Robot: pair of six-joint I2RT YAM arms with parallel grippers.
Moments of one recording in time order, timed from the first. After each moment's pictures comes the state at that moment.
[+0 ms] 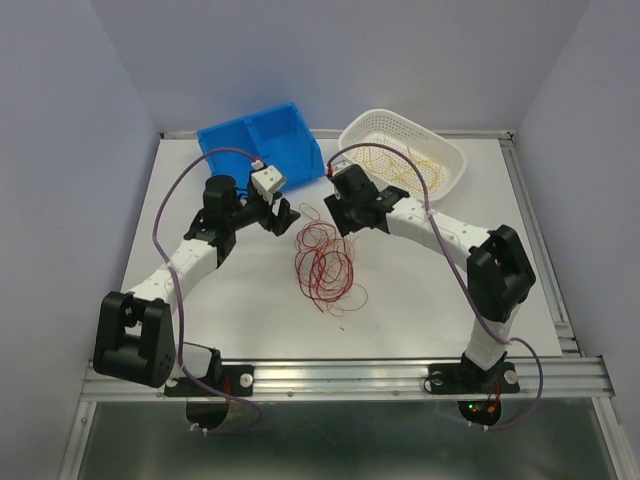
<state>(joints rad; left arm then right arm) -0.26 1.33 0.80 0.21 0.61 0.22 0.71 1.83 1.48 -0.53 0.26 0.15</state>
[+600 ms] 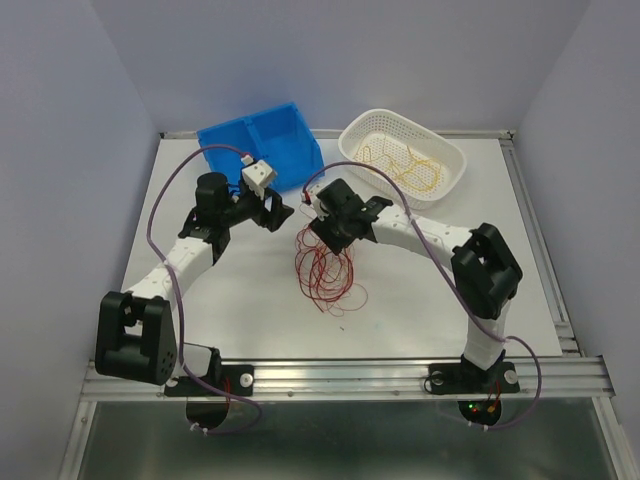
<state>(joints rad) -0.20 1.33 0.81 0.21 0.63 0.17 0.79 1.89 1.46 -0.53 0.13 -0.08</state>
